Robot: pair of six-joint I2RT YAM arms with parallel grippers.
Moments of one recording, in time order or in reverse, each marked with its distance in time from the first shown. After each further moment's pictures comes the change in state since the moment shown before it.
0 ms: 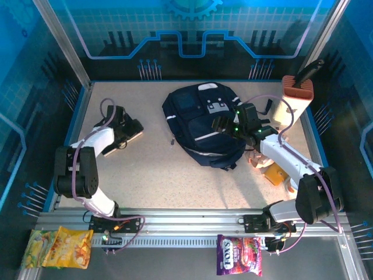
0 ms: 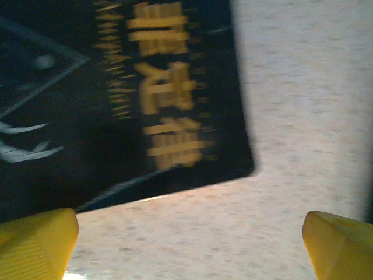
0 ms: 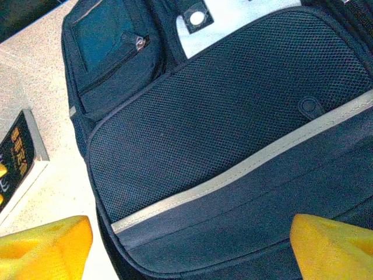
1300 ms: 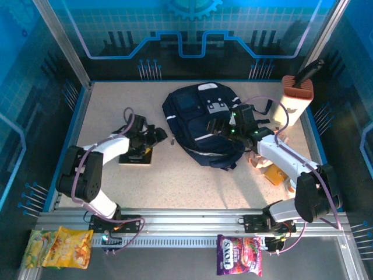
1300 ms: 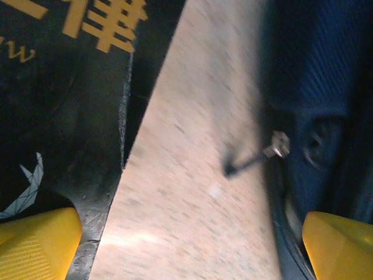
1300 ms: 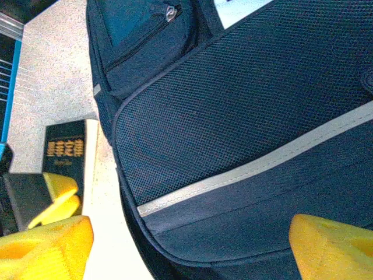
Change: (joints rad) left arm -0.327 -0.014 -0.110 0.160 0.245 -0.201; right arm 0.036 0.020 -0.015 0.045 -0.065 0.029
